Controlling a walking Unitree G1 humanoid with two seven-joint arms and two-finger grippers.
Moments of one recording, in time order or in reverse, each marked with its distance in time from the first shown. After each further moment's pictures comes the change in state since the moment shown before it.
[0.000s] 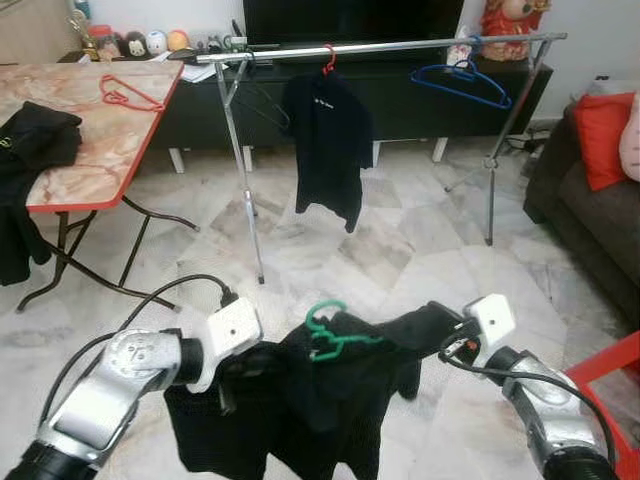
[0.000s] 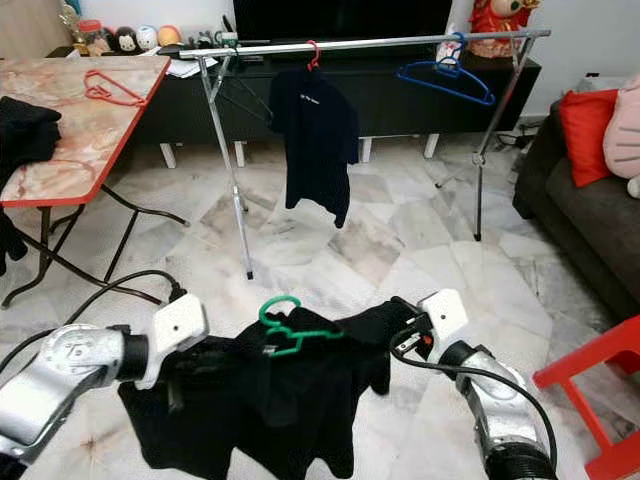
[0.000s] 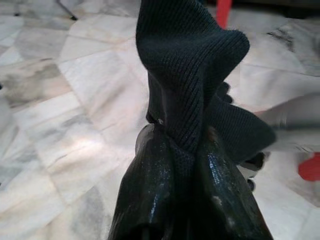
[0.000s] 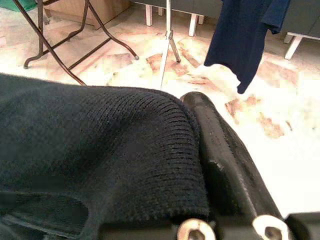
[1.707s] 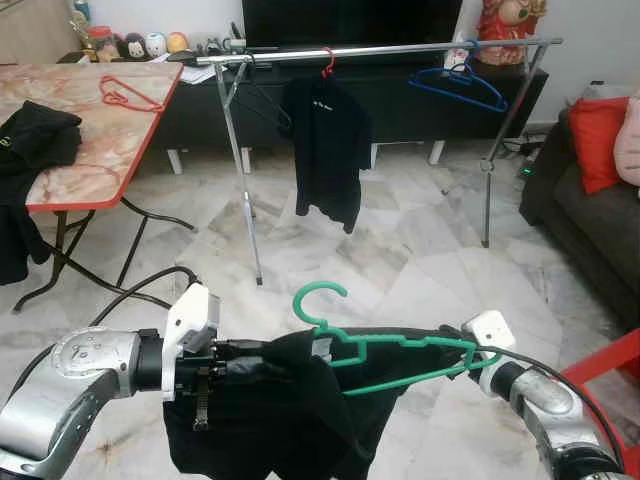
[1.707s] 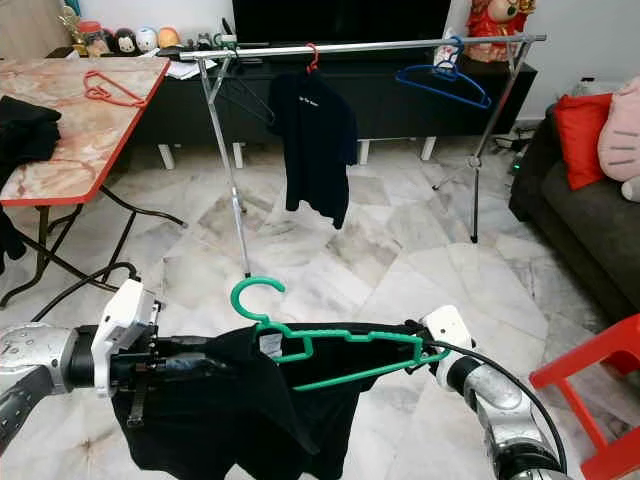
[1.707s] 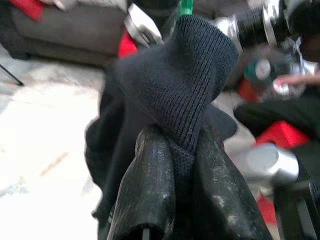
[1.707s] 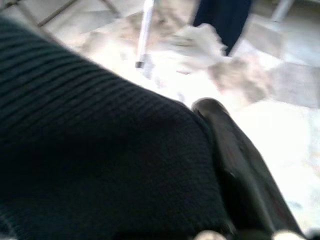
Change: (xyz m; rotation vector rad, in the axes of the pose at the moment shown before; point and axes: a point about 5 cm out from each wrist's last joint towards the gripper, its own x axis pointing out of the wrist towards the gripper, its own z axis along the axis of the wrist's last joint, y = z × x) left arm -0.026 -0.021 0.029 -0.082 -0.264 -0.223; right arm -0.008 -0.015 -0.021 -0.055 0.177 -0.124
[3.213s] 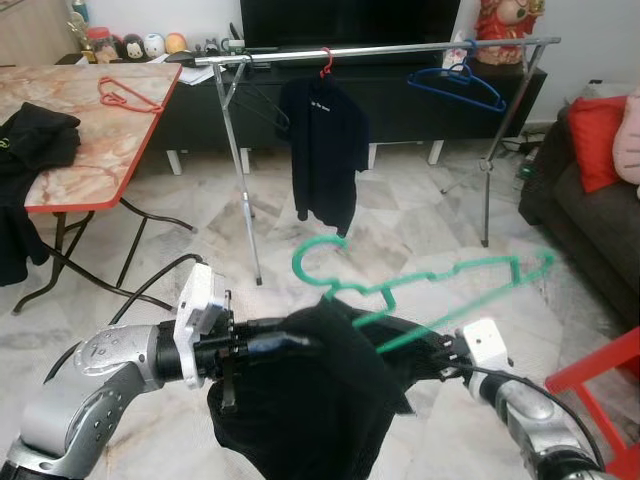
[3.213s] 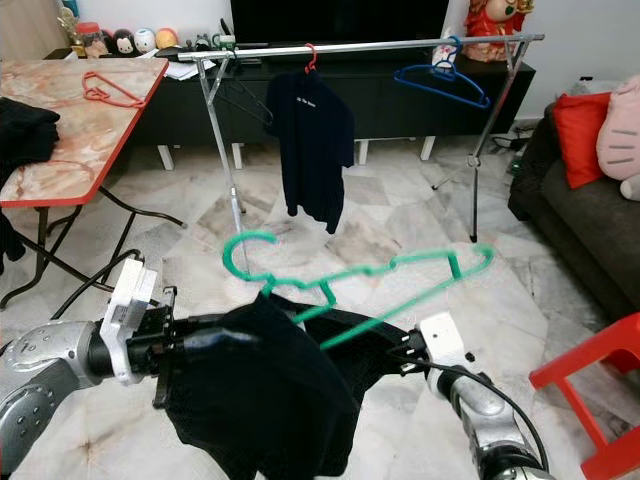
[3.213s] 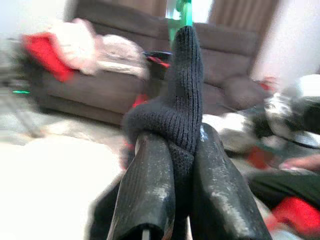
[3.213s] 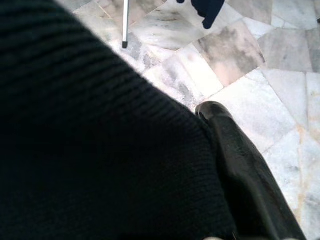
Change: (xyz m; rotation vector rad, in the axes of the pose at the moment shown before) left arm 0.017 0.015 0.025 -0.038 -0.314 0.151; right arm 0.003 0.015 -0.026 0.073 0.128 -0.094
